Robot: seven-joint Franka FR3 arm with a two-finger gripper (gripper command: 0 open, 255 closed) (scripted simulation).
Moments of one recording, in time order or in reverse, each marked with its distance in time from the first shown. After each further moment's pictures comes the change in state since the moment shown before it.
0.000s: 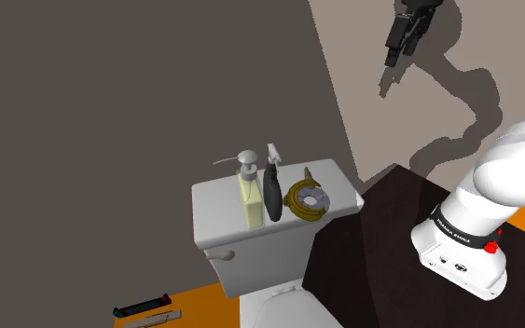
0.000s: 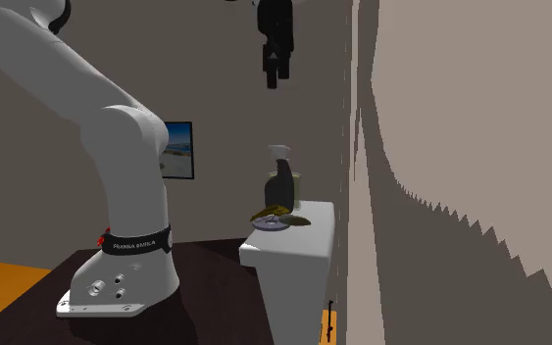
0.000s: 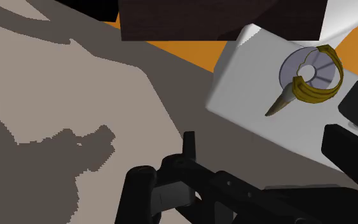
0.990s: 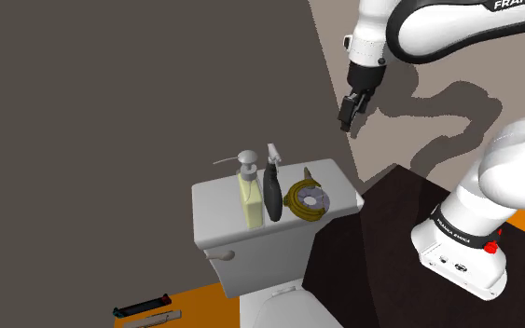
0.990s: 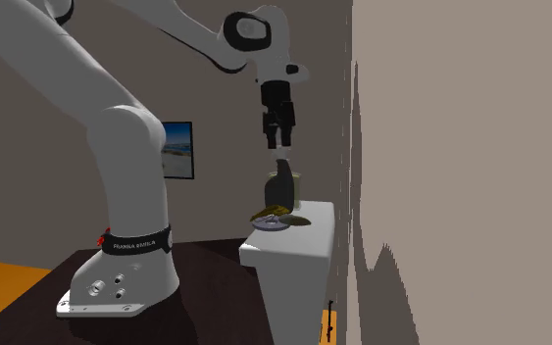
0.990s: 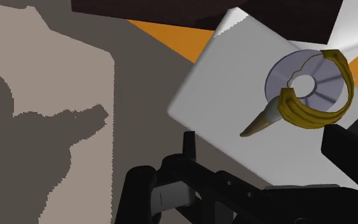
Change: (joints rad) arm 0.102 0.095 0.202 -0.297 0.064 0.384 0.112
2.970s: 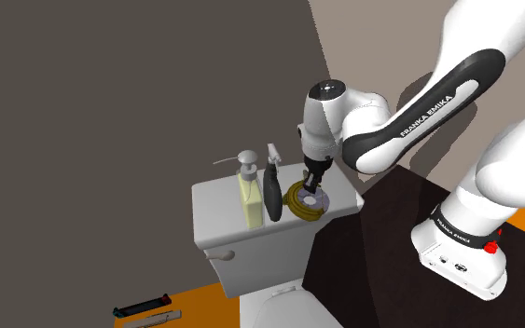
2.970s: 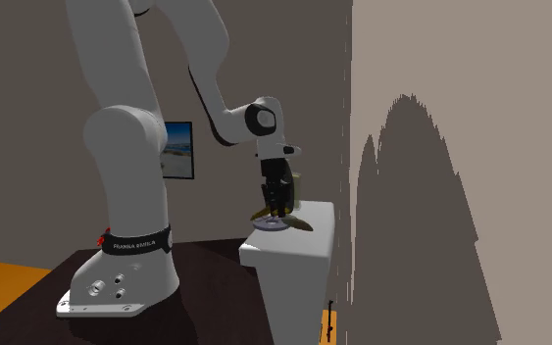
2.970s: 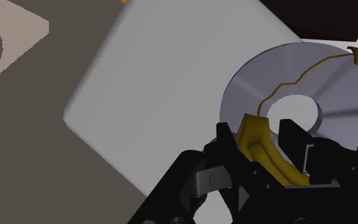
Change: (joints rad) arm -0.056 0.568 0.322 -0.102 -0.207 0.620 0.331
